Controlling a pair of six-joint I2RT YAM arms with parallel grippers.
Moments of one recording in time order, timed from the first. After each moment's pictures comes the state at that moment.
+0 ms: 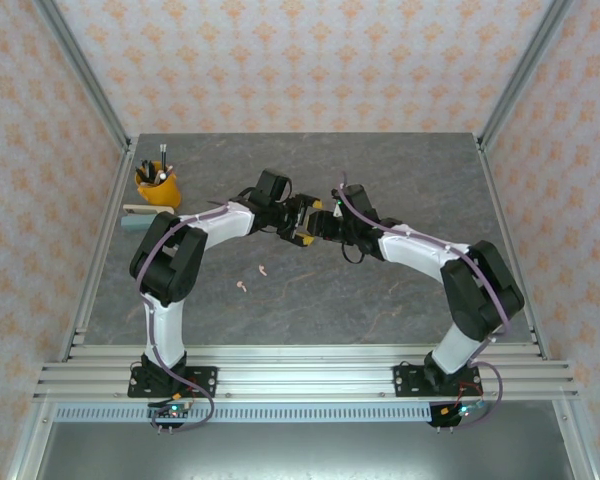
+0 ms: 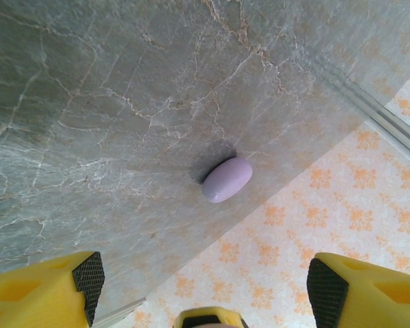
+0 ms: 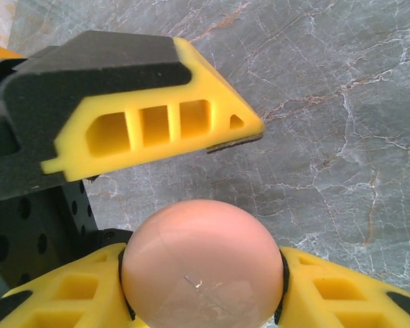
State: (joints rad) left arm -0.45 1.98 1.30 -0.13 0.55 -1.77; right arm 0.57 1.66 1.00 -0.07 -0.18 0.66
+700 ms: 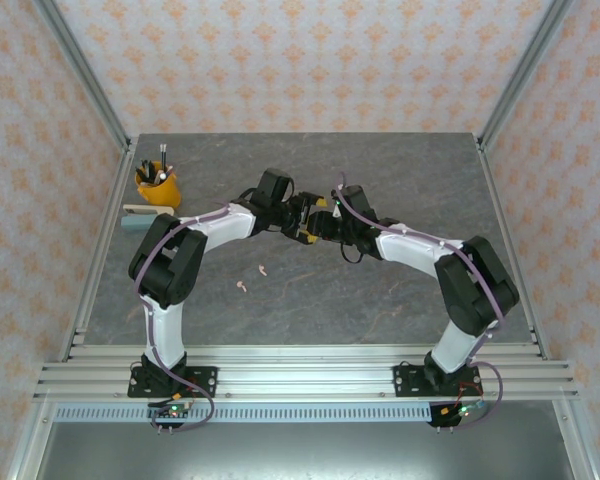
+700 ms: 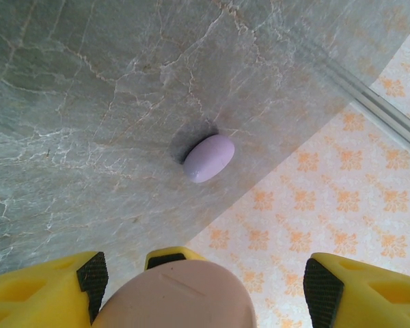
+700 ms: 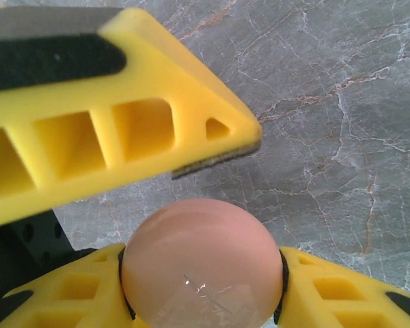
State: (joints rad) left arm -0.47 1.97 1.29 -0.06 0.56 -1.80; right arm 0.56 1.70 1.00 -0.04 -0.18 0.67
